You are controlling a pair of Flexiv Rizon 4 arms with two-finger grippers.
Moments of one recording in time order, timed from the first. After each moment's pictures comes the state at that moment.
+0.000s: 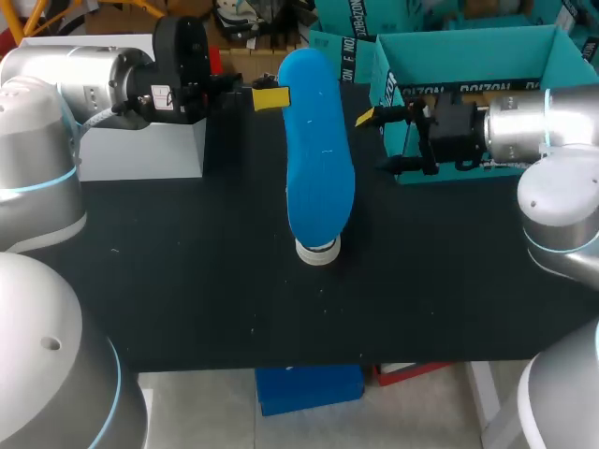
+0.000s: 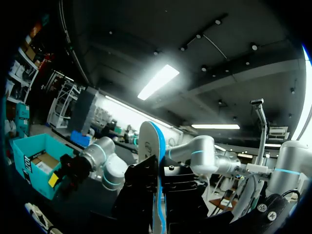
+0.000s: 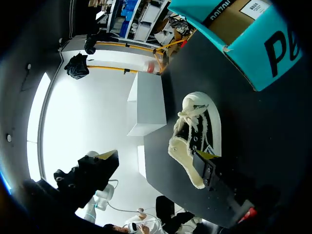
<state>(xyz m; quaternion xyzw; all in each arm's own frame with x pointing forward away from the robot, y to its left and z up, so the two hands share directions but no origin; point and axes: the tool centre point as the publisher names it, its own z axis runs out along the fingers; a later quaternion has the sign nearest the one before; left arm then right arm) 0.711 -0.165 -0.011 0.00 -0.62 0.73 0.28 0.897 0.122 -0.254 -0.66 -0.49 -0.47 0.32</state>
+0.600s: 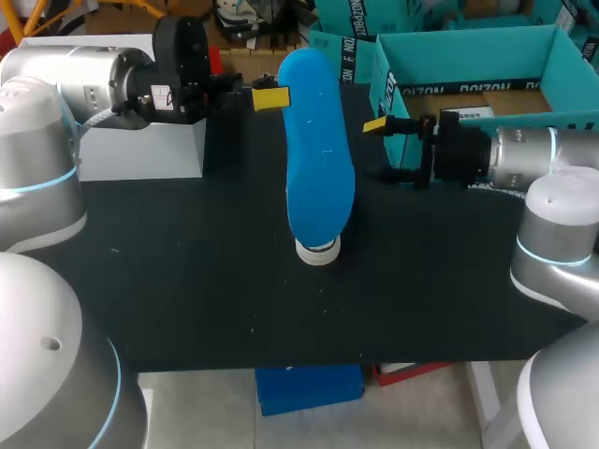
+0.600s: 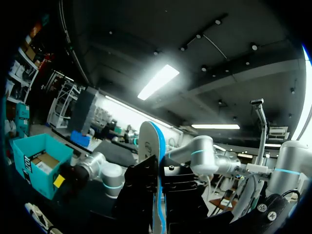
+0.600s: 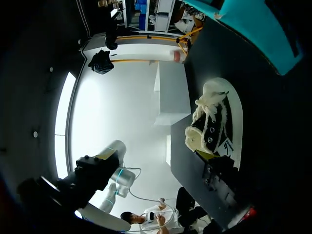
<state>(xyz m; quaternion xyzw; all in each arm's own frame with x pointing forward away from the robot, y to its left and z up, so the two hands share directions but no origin) 0.711 -0.165 -0.011 0.00 -0.62 0.73 0.28 0.885 0.123 -0.255 -0.57 -0.46 -0.53 0.43</state>
